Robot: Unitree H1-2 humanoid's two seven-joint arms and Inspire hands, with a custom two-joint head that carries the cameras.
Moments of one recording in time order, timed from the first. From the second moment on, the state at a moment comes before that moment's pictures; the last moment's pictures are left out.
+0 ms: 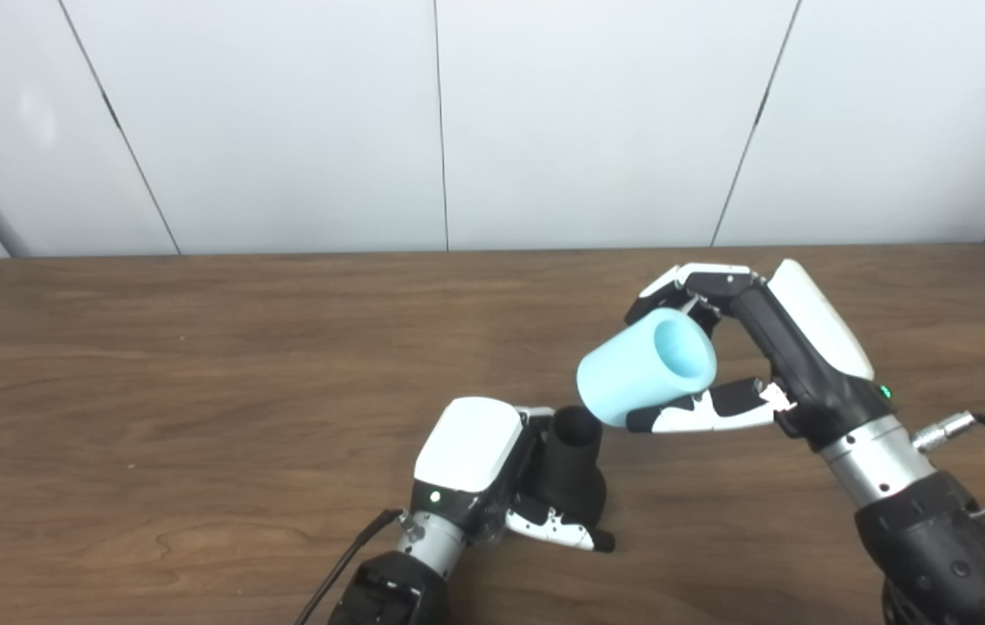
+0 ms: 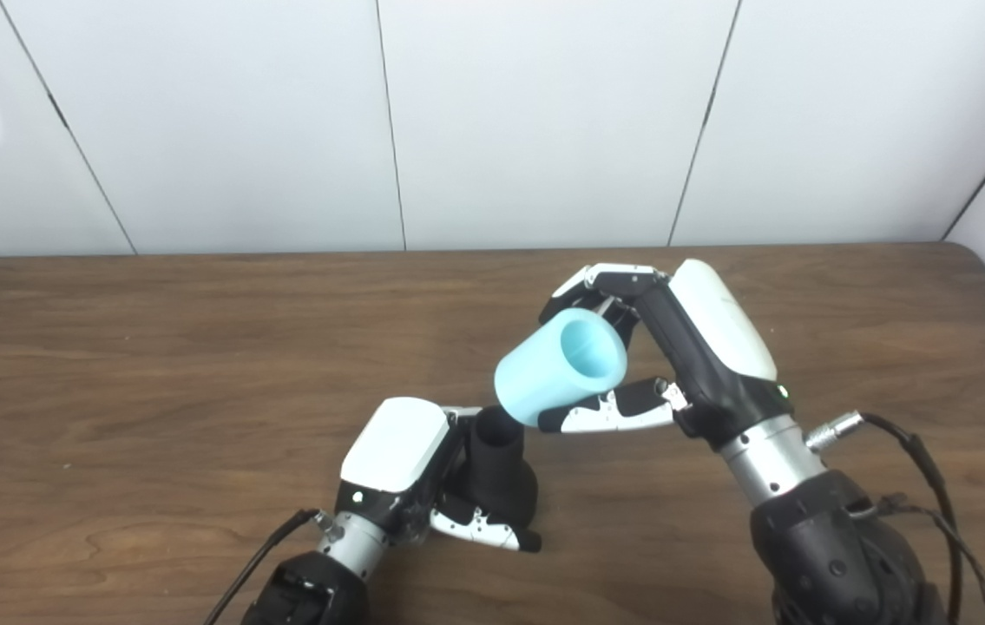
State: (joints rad) left arm -0.18 0.12 -0.63 -0.06 1.04 0.19 -0.01; right arm -0.13 -0.26 0.03 -0.76 -0.56 0.34 0.40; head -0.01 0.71
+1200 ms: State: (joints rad) left arm -0.18 0.13 -0.63 -0.08 1.06 0.20 -0.05; right arm -0.06 -0.22 0.07 -0.73 -0.54 0.34 0.38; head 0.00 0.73
